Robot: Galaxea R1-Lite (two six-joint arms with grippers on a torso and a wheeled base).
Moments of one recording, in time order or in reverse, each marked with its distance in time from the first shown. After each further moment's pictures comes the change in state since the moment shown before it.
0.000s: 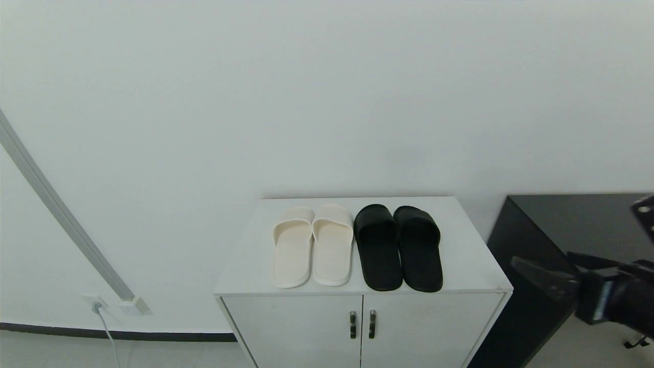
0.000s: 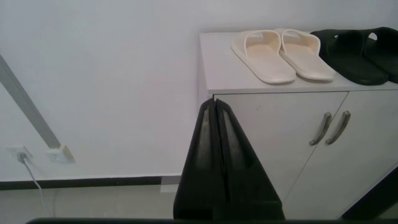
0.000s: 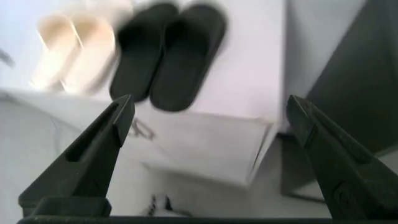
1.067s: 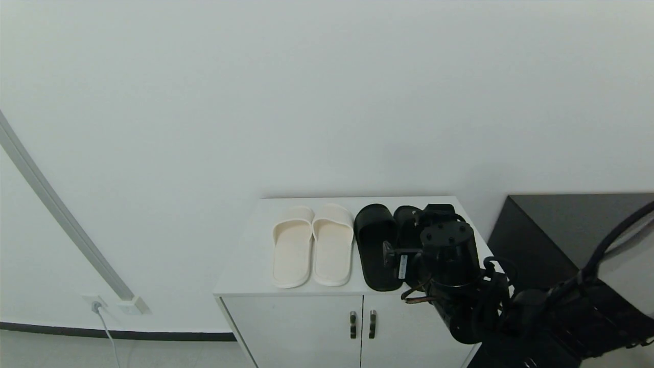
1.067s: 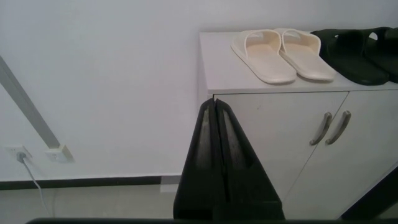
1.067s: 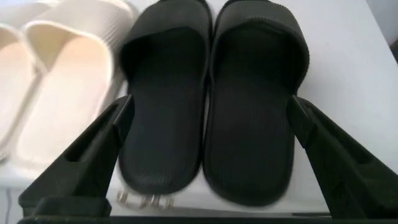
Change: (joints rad) left arm 0.000 0.000 -0.001 0.001 0.000 -0.001; right arm 0.232 0.822 -0.385 -0.385 -0.399 0.089
